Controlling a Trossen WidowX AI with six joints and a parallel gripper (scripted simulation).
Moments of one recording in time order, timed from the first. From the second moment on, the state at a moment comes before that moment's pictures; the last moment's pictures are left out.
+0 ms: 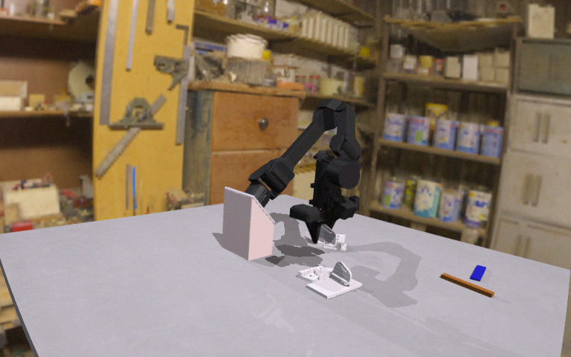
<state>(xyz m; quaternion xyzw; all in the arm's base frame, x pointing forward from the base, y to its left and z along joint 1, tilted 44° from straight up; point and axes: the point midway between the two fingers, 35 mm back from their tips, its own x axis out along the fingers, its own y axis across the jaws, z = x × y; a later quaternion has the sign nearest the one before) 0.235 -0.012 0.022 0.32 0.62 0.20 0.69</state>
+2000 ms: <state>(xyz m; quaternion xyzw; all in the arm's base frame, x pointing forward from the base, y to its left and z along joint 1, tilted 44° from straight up) 0.297 -0.072 -0.022 0.32 0.62 0.21 0.69</state>
